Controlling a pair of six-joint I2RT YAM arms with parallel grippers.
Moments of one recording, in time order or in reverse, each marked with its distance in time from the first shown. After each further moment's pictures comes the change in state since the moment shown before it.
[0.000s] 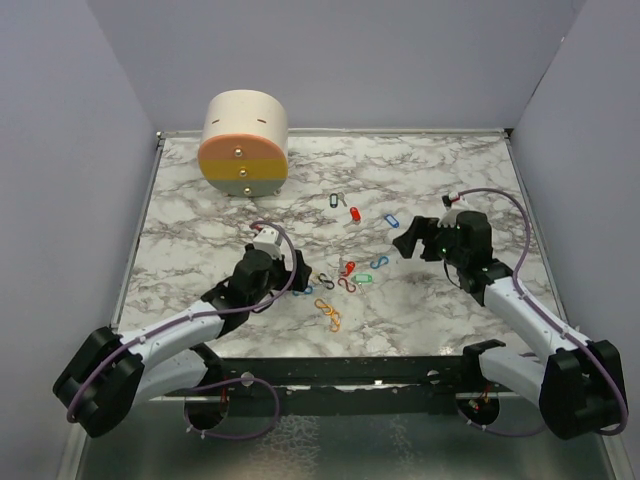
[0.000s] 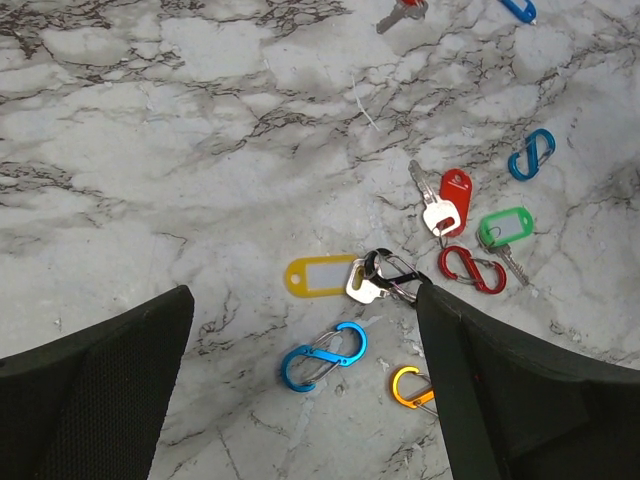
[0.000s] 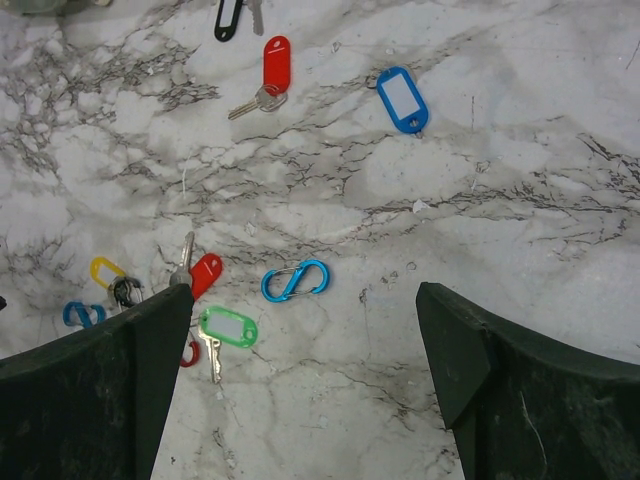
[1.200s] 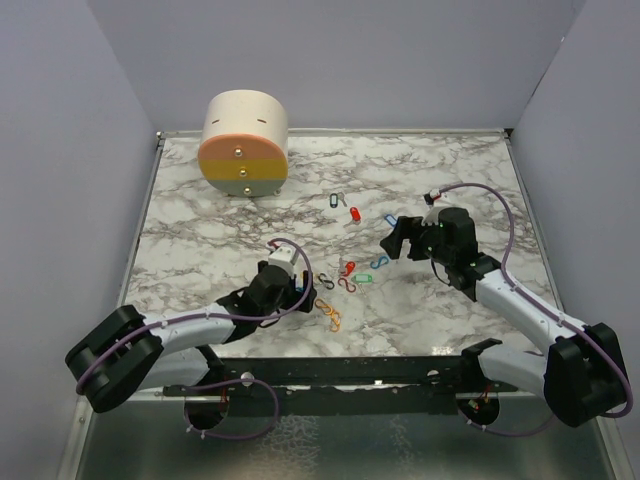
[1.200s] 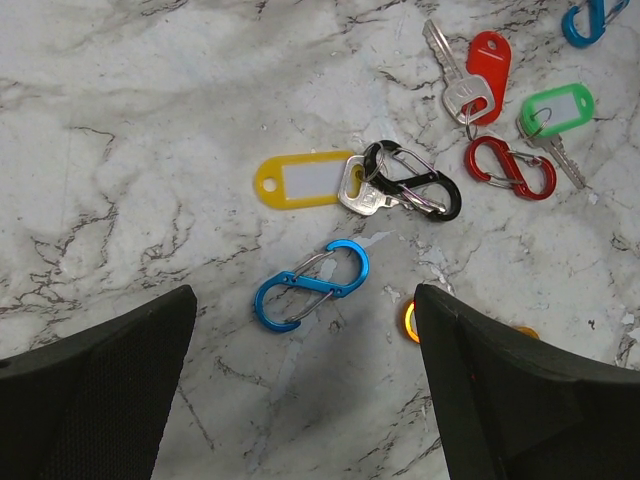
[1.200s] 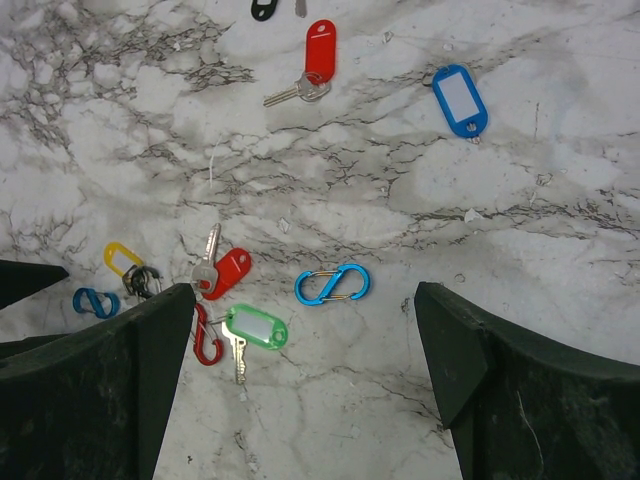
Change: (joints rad) left arm -0.144 0.136 -0.058 0.037 -0.053 -0.031; right arm 0.133 0.067 0.057 -0.007 0.074 0.001
